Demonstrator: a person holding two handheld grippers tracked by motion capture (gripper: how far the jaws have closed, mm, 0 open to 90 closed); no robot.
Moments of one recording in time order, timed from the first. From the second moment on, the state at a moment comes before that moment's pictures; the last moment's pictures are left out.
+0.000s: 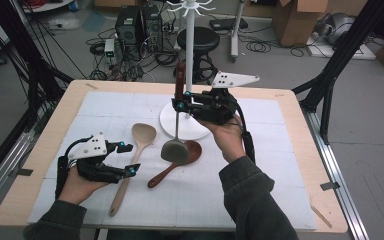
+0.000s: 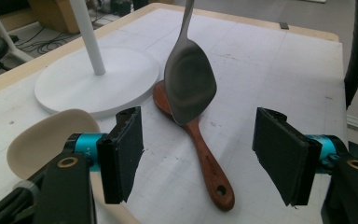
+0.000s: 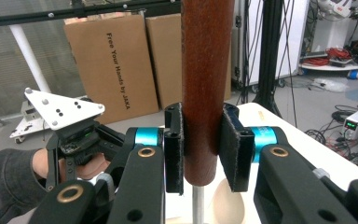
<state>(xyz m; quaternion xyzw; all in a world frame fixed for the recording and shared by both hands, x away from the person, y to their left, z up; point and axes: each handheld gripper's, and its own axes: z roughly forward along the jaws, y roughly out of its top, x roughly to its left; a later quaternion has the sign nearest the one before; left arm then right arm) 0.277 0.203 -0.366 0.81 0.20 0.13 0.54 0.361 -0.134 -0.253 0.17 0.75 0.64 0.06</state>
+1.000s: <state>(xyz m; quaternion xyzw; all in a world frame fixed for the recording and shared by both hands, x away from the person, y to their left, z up) 0.277 0.220 -0.363 0.79 0.22 0.13 0.56 0.396 -0.129 -0.227 0.16 0.76 0.63 0.08</state>
